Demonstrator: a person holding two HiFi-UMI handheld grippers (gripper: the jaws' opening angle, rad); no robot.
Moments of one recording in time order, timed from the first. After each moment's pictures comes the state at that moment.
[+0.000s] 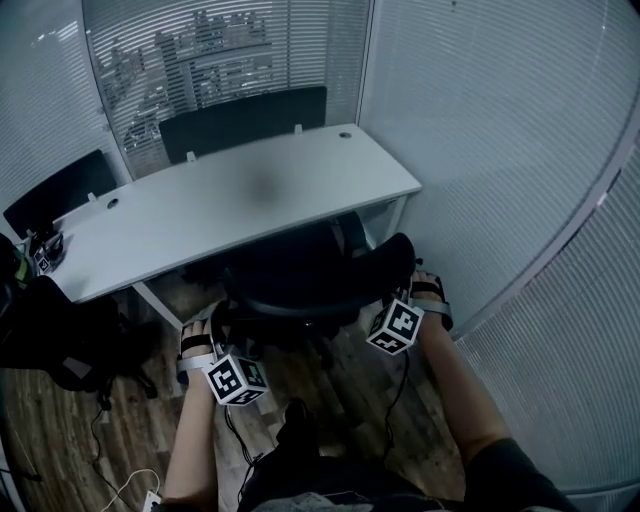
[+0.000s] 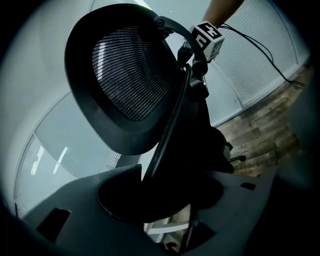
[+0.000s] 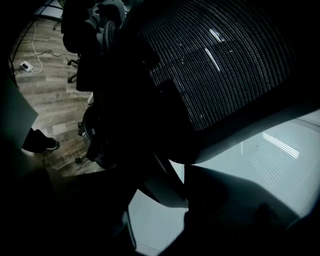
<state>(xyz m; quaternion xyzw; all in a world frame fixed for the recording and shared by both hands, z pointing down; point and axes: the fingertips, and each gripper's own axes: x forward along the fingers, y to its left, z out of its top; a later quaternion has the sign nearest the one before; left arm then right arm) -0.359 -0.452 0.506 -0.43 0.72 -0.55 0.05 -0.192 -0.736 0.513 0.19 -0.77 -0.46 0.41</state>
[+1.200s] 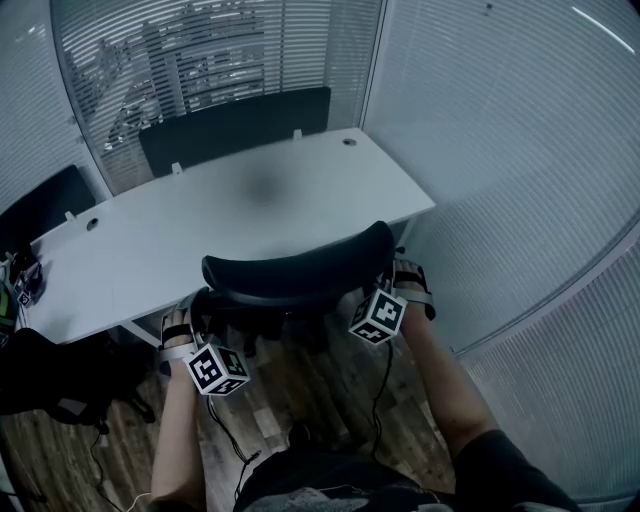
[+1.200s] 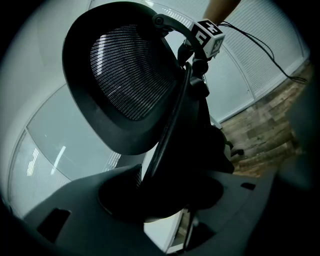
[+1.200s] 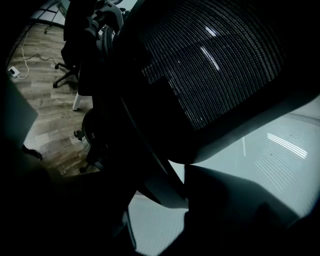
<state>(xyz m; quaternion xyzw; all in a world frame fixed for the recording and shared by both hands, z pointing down) -0.525 -0.531 0.511 -0.42 0.72 -0.55 0.06 -0.356 -0.813 0.520 0.19 -0.78 -0.45 0.39</state>
